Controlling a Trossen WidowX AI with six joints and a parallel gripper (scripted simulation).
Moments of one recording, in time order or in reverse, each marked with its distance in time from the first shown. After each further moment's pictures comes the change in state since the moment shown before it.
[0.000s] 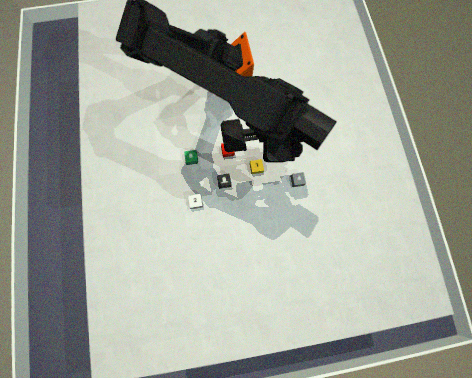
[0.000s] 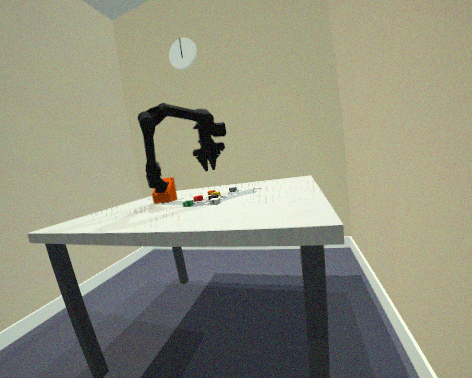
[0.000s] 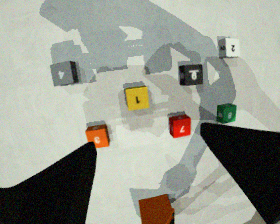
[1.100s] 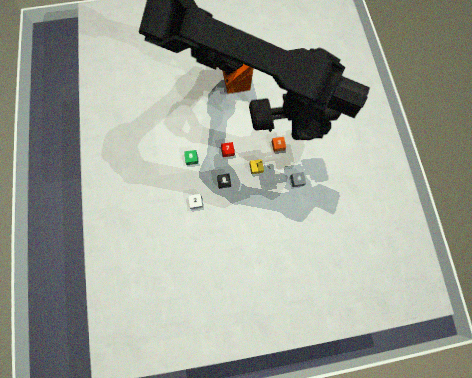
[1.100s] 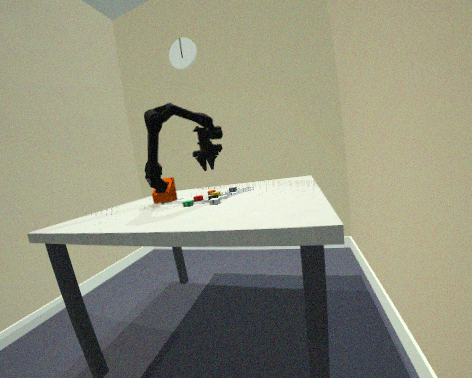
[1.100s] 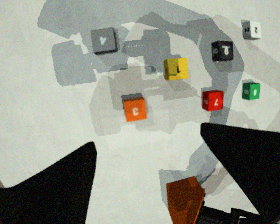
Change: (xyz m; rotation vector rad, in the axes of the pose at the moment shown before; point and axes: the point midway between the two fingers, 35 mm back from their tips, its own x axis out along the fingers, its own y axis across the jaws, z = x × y) arm -0.002 0.067 -0.038 0.003 -0.003 0.009
